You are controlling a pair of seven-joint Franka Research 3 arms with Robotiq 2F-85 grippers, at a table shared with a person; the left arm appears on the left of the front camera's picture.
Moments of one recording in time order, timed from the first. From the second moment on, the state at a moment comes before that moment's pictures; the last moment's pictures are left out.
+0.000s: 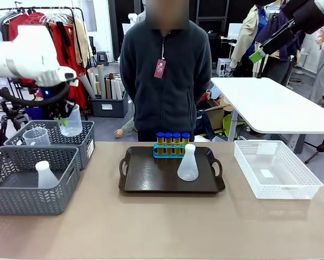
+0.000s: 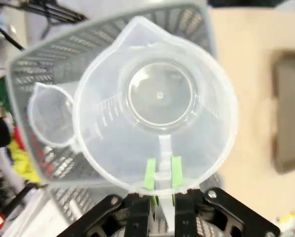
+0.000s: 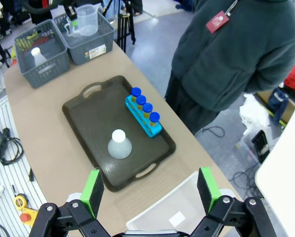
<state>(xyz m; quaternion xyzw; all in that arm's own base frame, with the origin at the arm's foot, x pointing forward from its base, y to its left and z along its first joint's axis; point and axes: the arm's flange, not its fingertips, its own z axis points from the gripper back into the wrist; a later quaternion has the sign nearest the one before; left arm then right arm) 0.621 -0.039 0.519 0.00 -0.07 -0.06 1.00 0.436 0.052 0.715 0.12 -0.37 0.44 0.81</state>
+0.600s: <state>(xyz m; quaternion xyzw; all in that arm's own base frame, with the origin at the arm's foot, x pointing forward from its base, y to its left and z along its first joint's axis) 0.564 -0.067 0.634 0.01 -0.06 -0.16 0.98 0.436 0.052 0.715 0.12 -0.37 0.44 0.81</state>
